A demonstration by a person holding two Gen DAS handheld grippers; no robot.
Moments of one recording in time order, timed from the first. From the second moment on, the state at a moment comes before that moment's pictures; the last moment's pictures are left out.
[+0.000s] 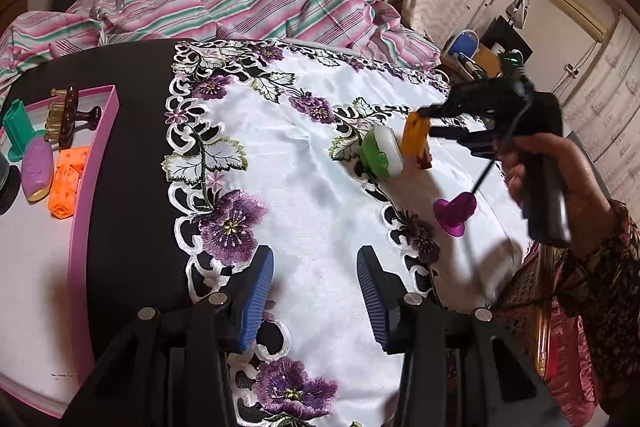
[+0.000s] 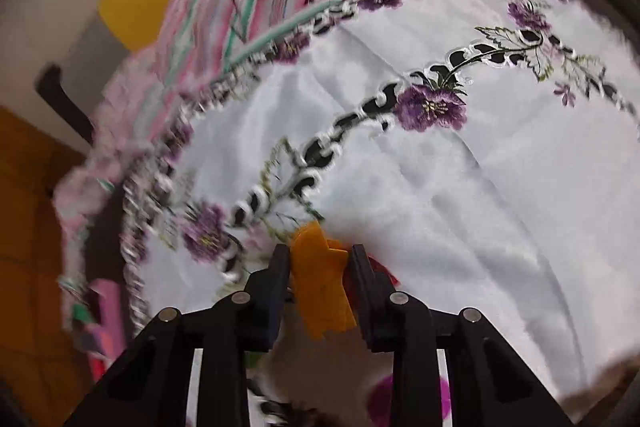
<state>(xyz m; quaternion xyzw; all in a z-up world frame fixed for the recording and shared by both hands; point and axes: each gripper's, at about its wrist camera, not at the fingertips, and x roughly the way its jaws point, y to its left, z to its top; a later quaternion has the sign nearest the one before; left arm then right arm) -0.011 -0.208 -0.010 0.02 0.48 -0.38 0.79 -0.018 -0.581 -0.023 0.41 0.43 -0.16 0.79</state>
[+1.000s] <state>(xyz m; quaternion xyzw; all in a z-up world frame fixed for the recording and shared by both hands) 0.009 -0.329 -0.010 0.12 0.43 -0.43 0.78 0.005 -0.569 -0.052 0.35 0.44 -0.17 0.81</state>
